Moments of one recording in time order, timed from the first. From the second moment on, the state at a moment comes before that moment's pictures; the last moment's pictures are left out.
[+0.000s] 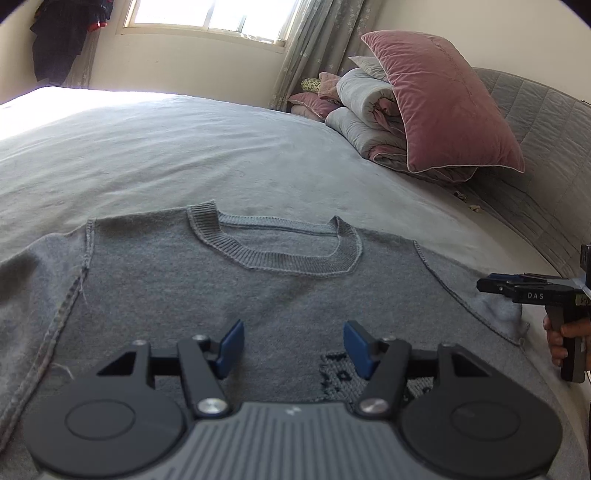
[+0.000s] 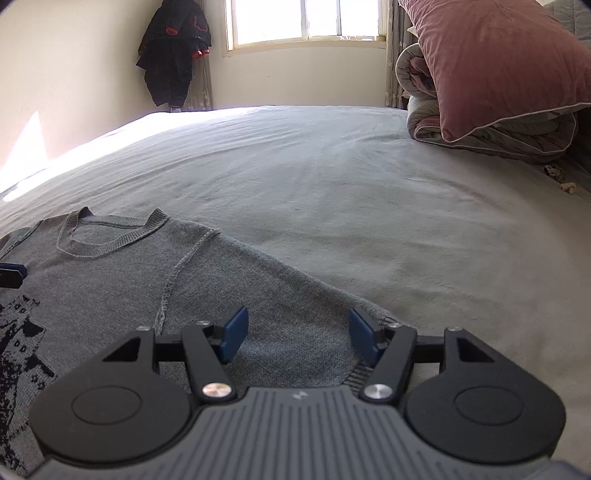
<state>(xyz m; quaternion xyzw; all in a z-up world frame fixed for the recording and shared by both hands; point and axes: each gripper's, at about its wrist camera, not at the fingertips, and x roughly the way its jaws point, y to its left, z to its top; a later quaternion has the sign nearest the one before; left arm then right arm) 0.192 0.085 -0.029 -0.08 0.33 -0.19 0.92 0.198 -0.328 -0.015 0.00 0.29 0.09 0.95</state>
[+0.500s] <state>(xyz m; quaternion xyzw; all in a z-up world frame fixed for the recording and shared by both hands) 0.164 0.276 -0.017 -0.21 0.35 0.07 0.91 0.204 -0.232 0.057 -0.02 0.27 0.14 0.95</state>
